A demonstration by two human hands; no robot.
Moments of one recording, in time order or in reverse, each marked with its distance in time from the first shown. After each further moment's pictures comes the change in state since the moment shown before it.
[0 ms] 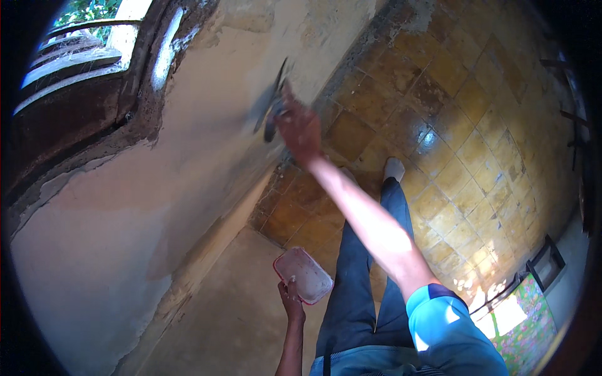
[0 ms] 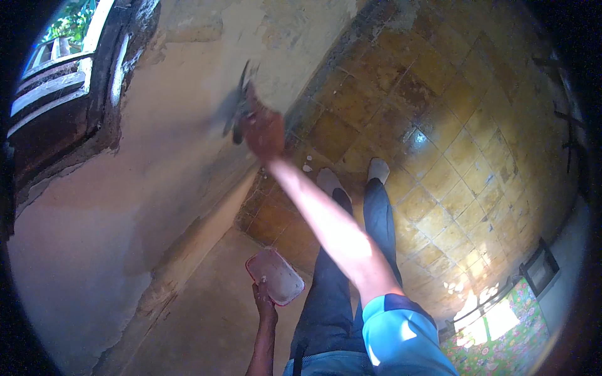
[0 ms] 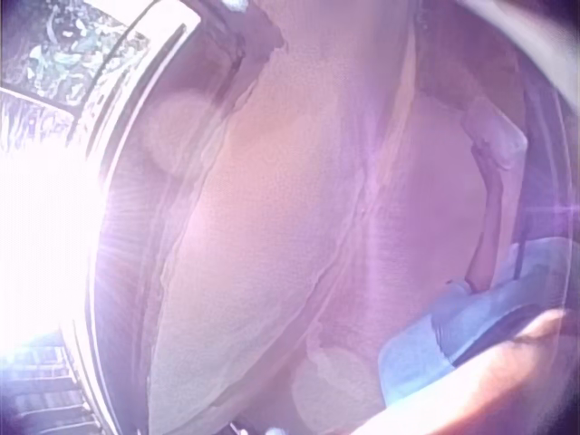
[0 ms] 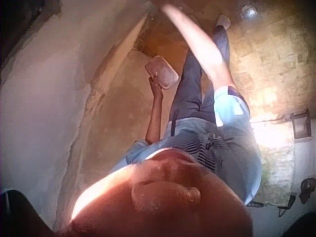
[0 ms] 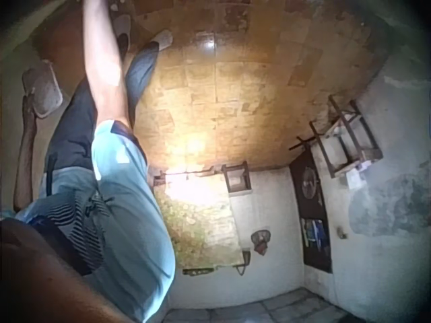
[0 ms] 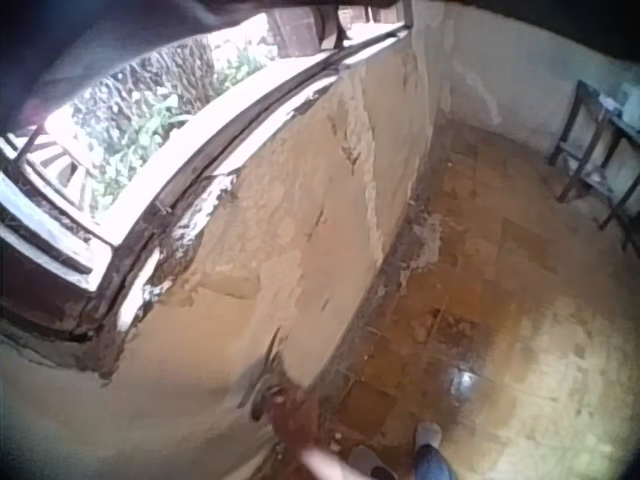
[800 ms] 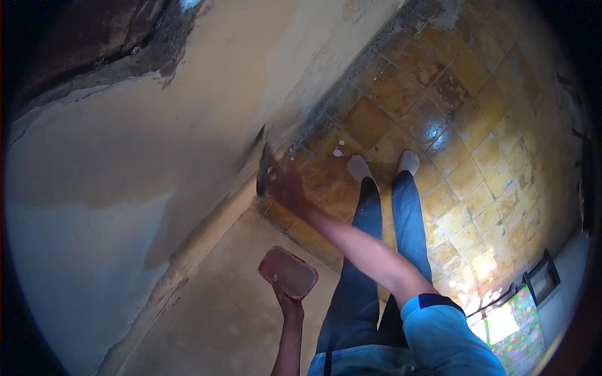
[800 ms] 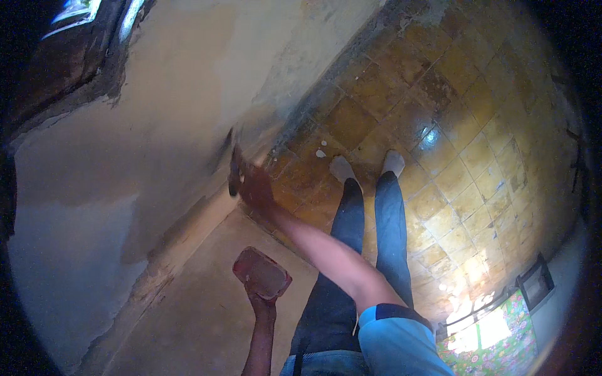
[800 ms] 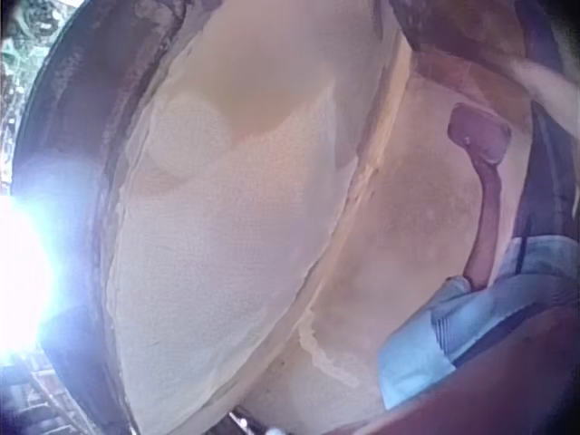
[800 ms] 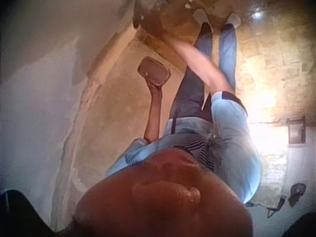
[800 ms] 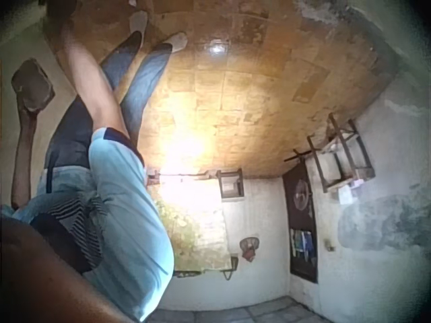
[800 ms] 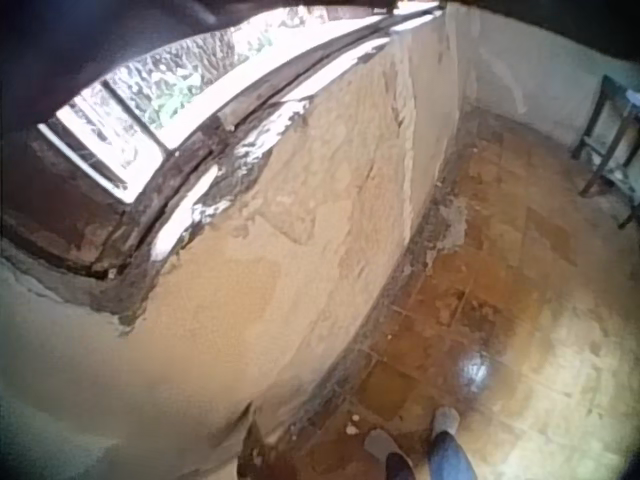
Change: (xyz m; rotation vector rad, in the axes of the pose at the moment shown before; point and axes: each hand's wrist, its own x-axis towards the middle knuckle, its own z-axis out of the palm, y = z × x) left_hand 0.006 -0.018 -0.043 -0.380 0.012 -0.109; right_hand -0.155 0.077 0.065 -0.574 -0.202 0.080
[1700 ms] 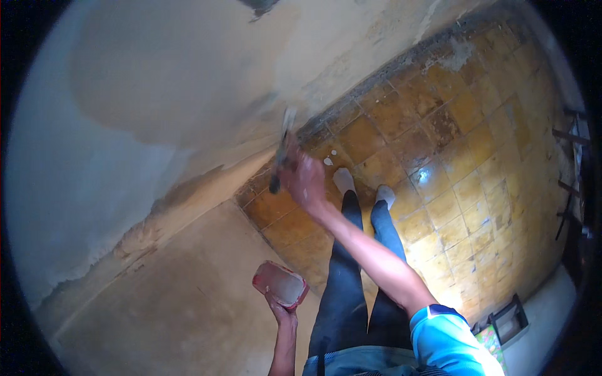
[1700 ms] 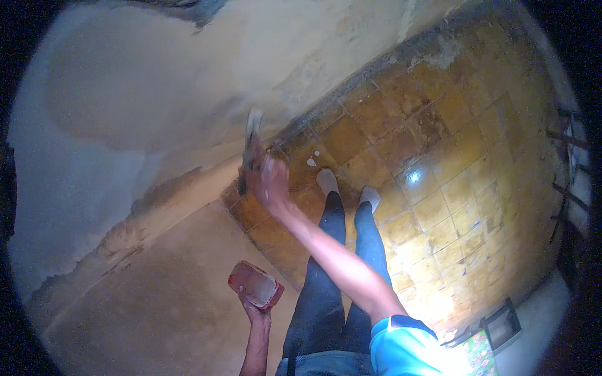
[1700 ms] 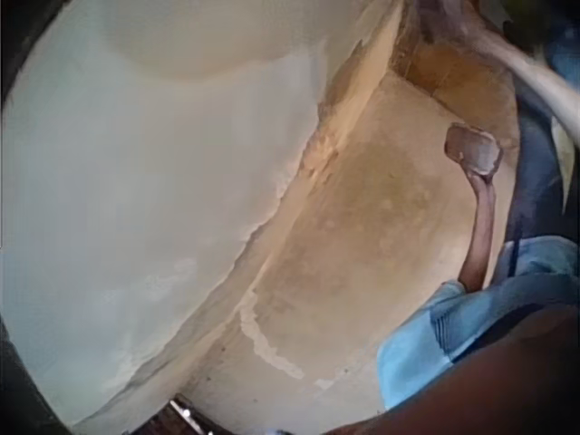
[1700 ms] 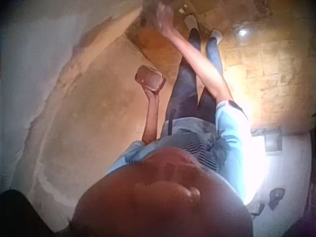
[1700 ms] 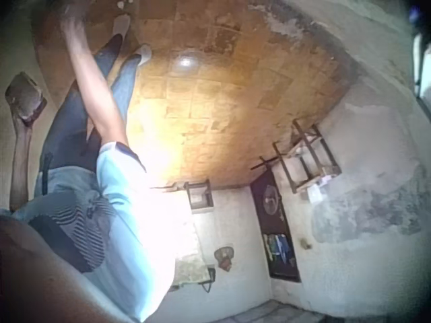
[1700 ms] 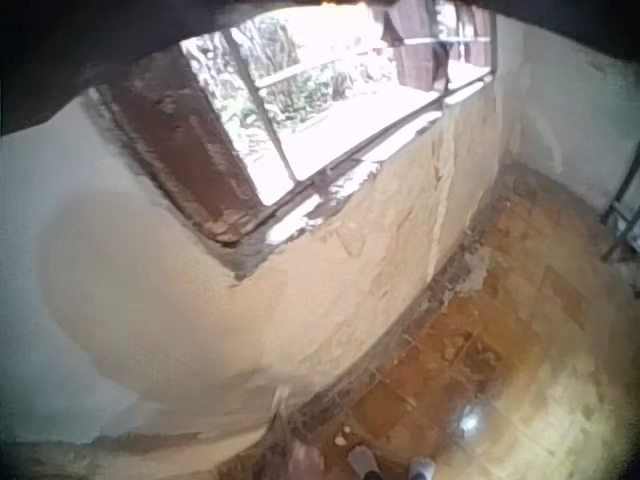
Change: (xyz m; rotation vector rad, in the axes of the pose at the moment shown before) left_hand -0.065 -0.102 -0.029 -0.398 0.137 0.003; right_hand -0.036 -0.086 -0.096 -0.099 -0.243 0.015
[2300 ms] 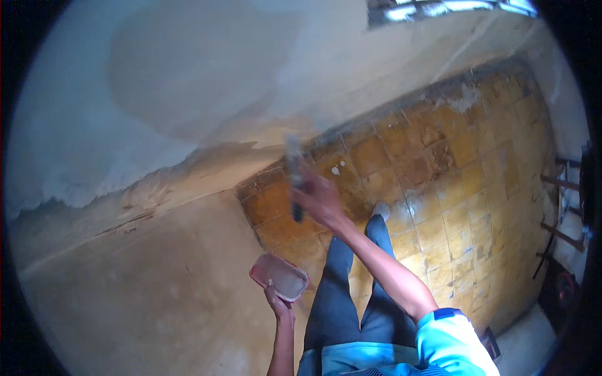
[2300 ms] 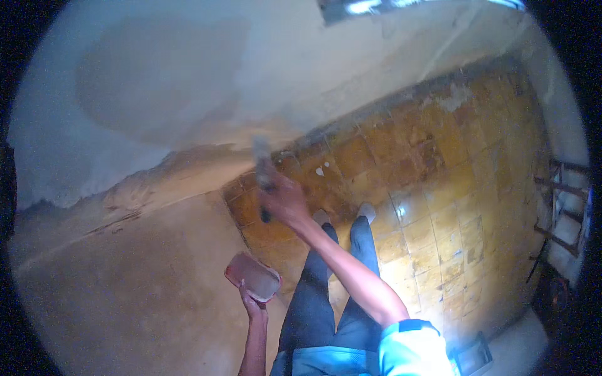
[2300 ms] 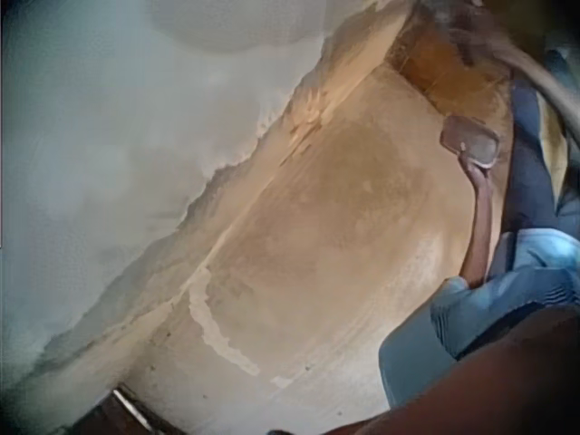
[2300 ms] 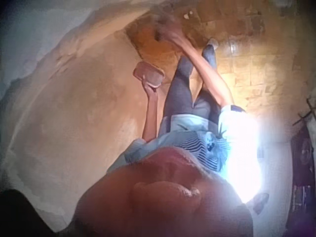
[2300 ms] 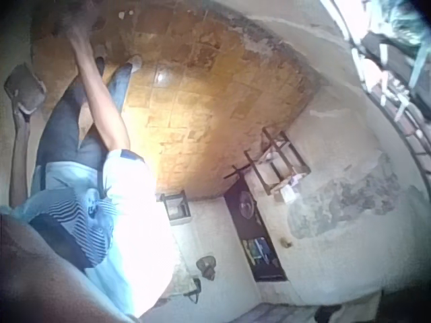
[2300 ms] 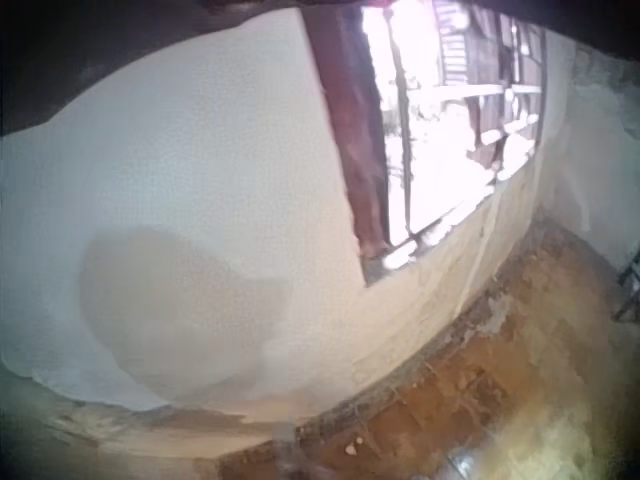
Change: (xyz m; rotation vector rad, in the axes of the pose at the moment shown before) left_hand 0.000 -0.005 -0.034 -0.094 0.028 -0.041; right_hand -0.084 -0.045 0.013 0.017 -0.177 -0.148
